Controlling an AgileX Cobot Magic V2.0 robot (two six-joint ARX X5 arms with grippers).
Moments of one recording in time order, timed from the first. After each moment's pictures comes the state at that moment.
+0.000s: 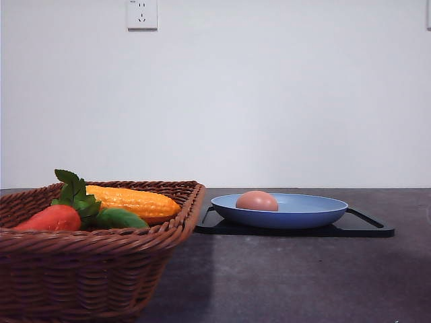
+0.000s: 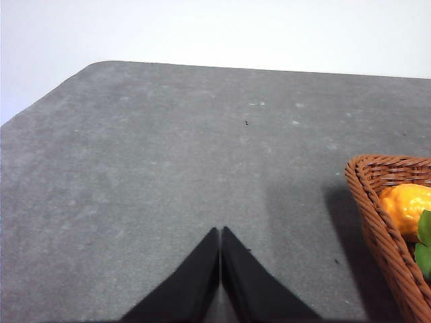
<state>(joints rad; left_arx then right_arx) 0.01 0.00 0.03 -0.18 -0.05 -0.04 0.02 0.00 0.02 -0.16 -0.16 -0.10</state>
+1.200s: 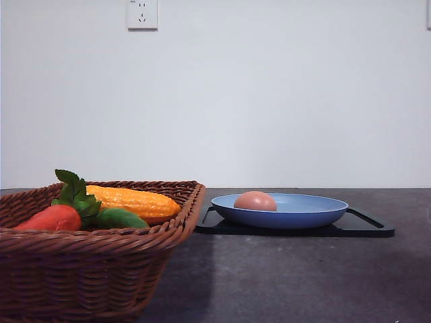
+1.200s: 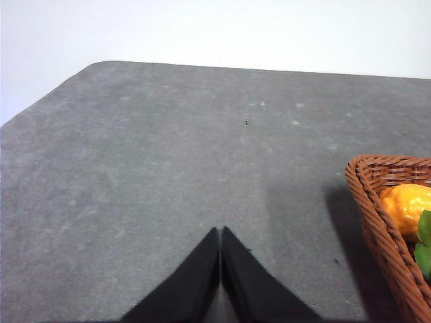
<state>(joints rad) 0.01 0.00 0.03 -0.18 -0.05 -0.04 0.02 0.00 0.02 -0.16 -0.16 -0.05</state>
